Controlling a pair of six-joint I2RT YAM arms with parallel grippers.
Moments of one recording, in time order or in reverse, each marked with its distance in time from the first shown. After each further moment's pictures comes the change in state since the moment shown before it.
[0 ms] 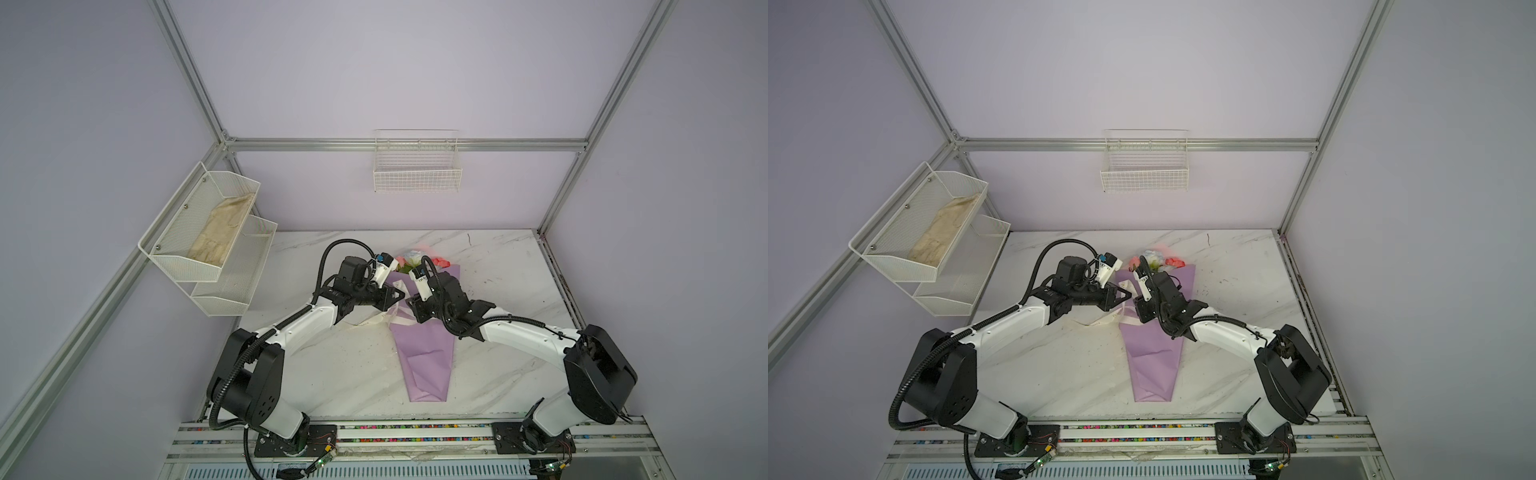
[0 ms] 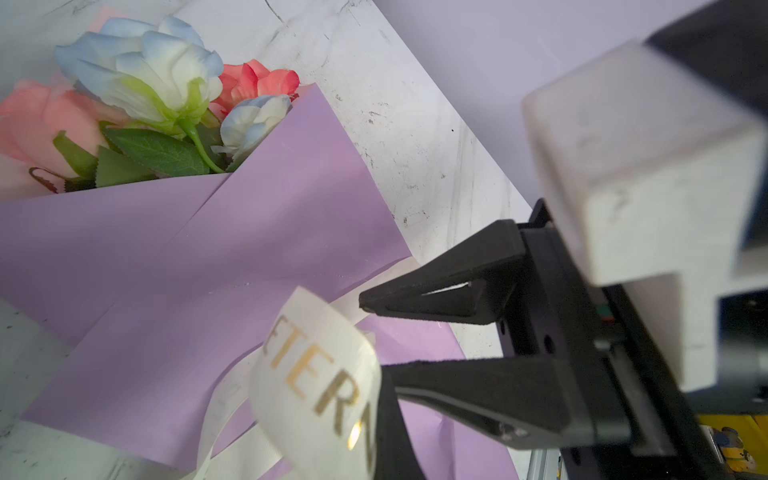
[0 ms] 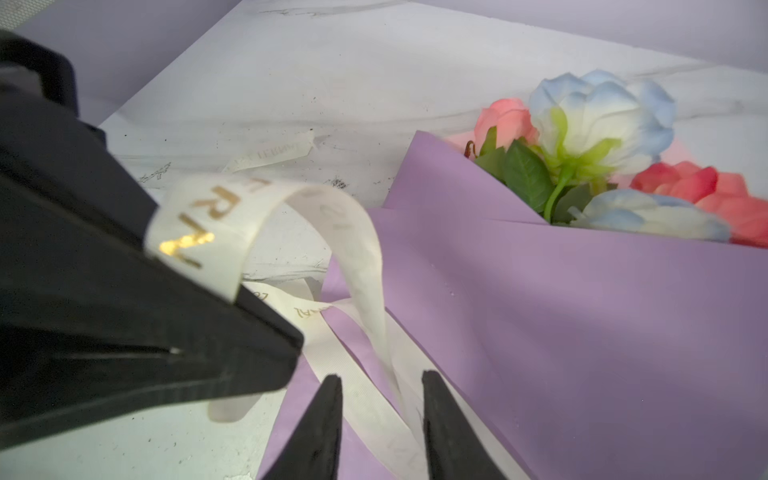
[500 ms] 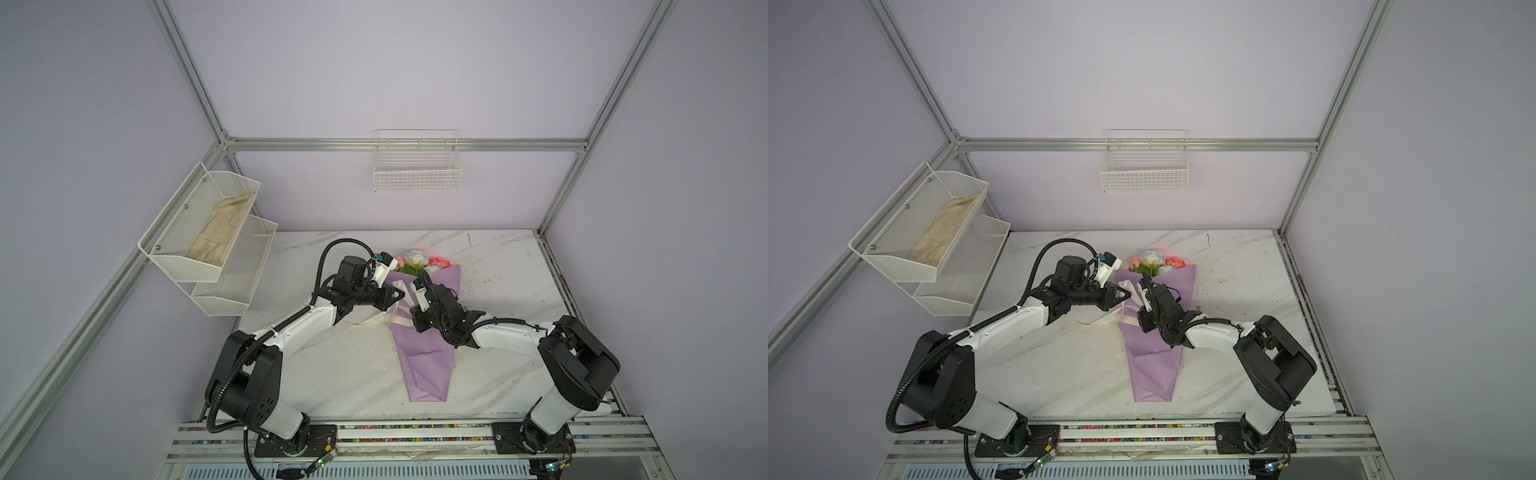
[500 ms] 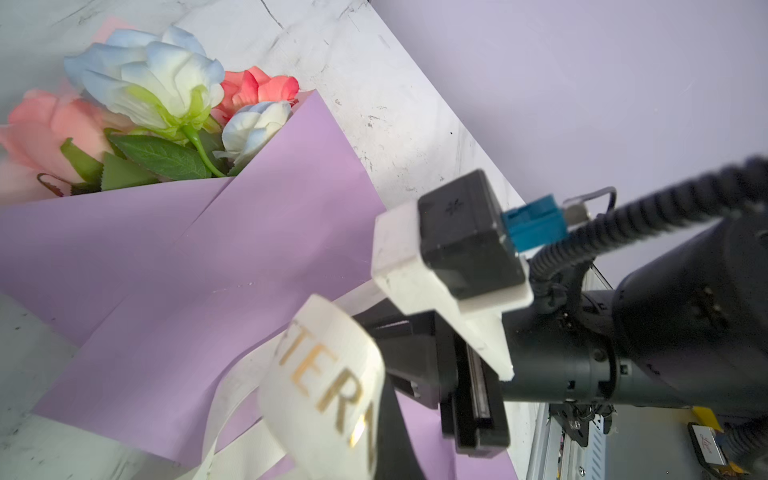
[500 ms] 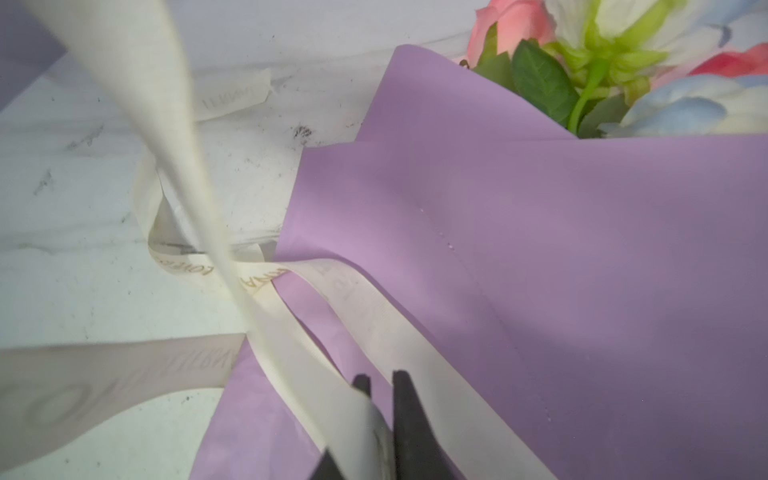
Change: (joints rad) left arm 0.000 -0.016 0.000 -0.008 -0.010 0.002; right arm 0.000 0.082 -0.093 0.133 0.032 0.050
